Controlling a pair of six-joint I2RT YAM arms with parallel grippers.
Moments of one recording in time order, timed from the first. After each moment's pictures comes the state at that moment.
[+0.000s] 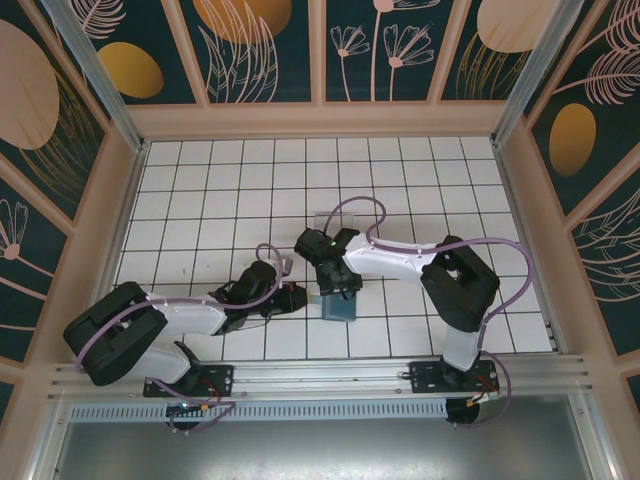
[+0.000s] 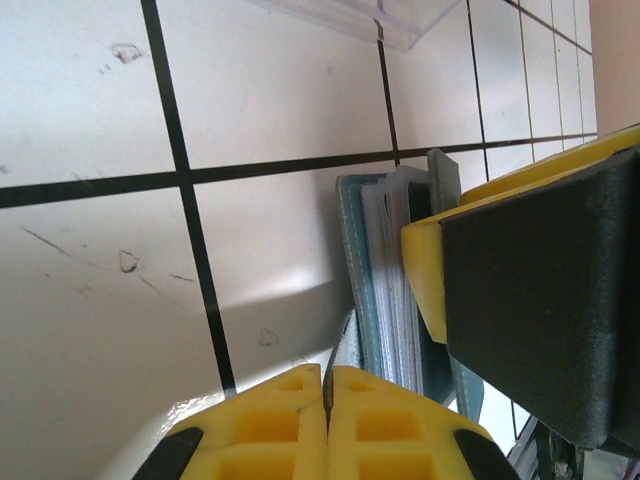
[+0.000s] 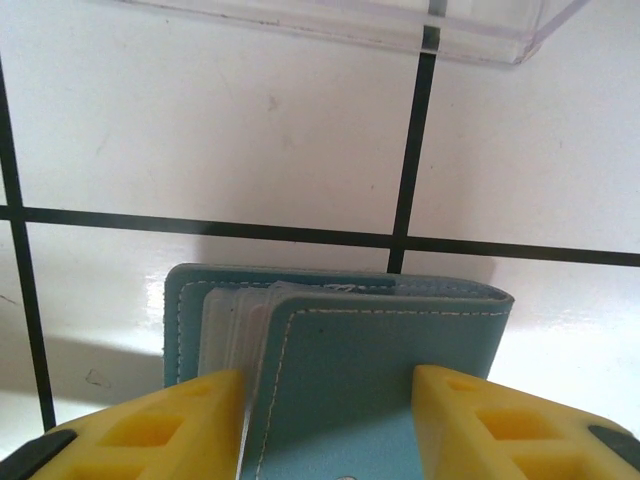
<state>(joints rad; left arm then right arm) -0.81 1.39 0.33 0.41 0.29 -0.95 0.98 1.82 1.23 -0.88 0.14 0.81</state>
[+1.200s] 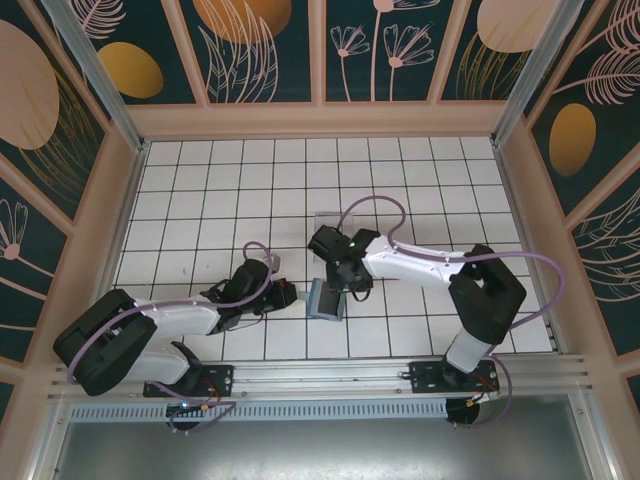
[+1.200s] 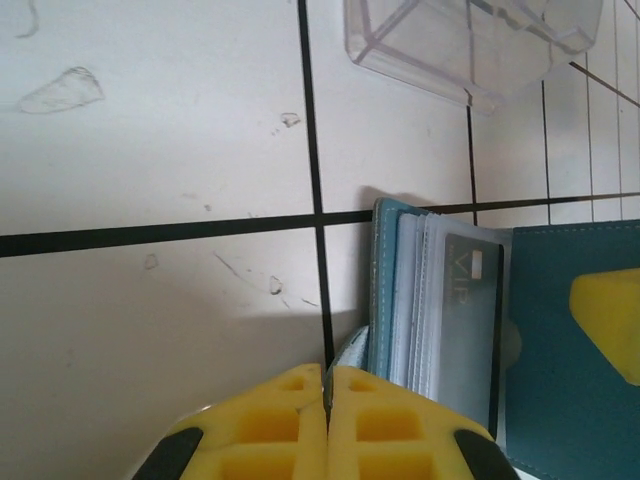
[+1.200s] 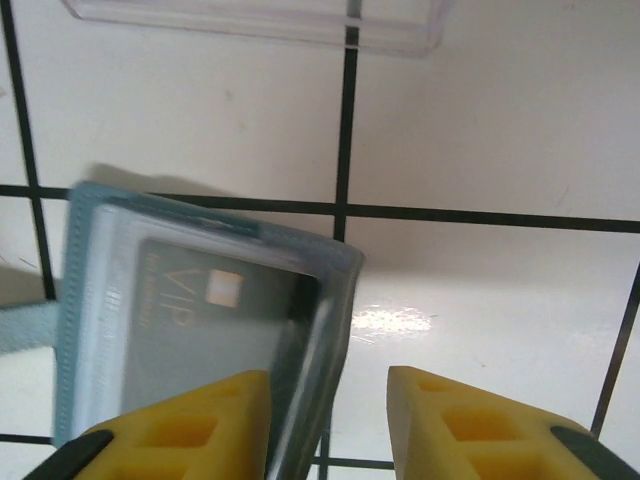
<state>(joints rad) -0.75 1.33 0.31 0.30 0.21 -0.95 0.94 1.66 1.10 -0.83 0.10 0.82</state>
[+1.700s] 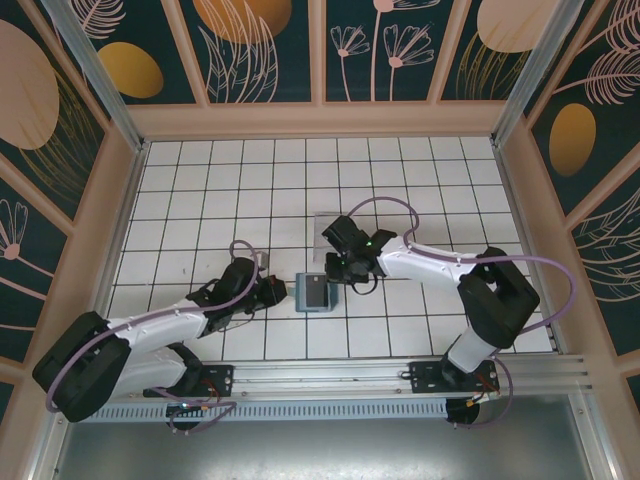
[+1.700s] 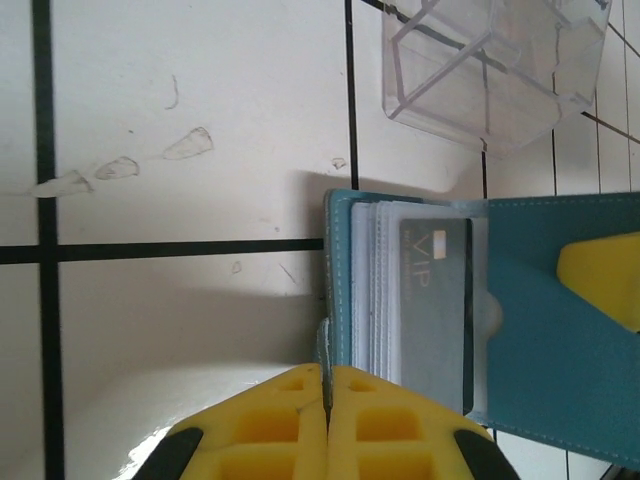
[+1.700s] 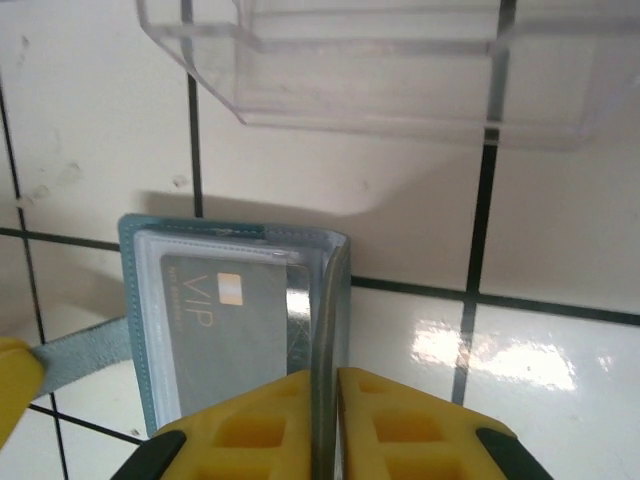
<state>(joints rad) -0.70 1.16 0.31 0.12 0.16 -0.93 0.85 1.61 1.00 -0.53 -0.08 0.80</state>
